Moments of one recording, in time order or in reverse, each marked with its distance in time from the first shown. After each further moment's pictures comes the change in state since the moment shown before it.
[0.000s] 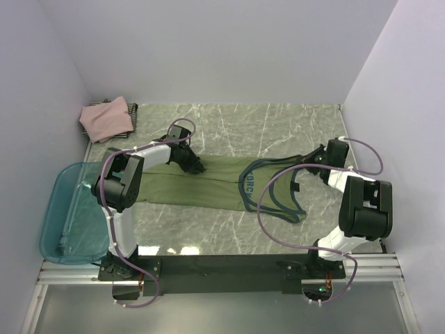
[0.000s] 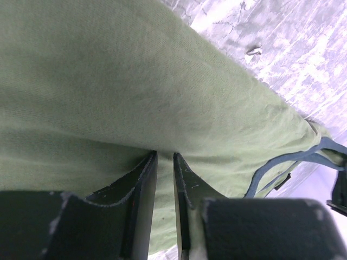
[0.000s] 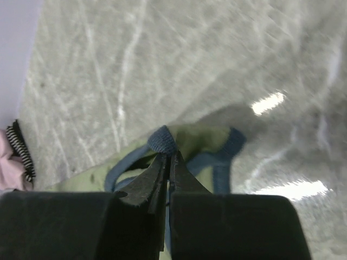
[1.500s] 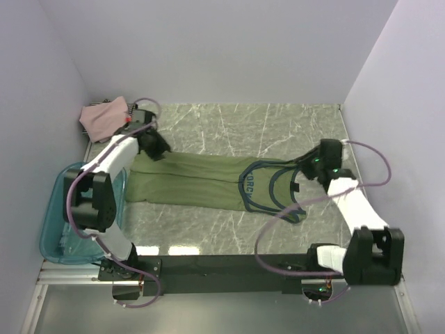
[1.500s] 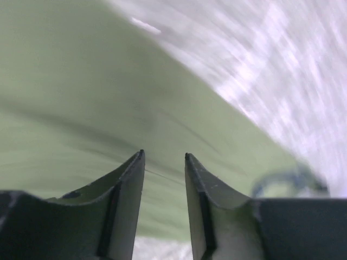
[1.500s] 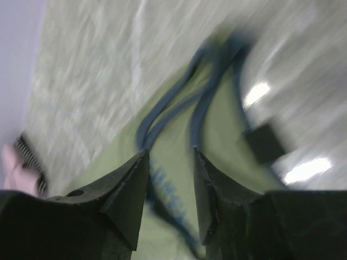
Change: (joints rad) left arm 0.188 -0.266 0.044 -0.226 -0.157 0.181; right arm 0.134 -0.351 0.040 -0.487 0.258 0.169
